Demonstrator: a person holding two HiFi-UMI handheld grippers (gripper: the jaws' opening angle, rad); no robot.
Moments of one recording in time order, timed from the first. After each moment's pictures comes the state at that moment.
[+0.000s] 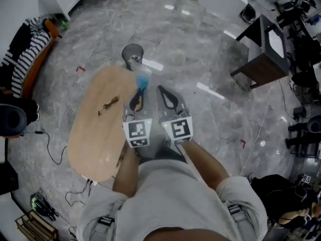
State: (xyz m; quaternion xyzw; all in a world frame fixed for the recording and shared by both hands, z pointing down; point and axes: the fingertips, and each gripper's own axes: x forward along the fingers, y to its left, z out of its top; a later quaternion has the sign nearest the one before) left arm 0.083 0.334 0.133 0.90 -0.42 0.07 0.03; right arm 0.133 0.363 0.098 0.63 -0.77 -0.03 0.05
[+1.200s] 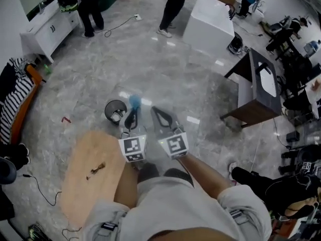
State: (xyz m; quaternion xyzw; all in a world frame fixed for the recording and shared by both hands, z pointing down) left arm 0.287 0.058 0.105 0.89 -0.45 0.03 0.04; right arm 0.339 0.098 0.069 0.61 -0.79 -0.02 0.07
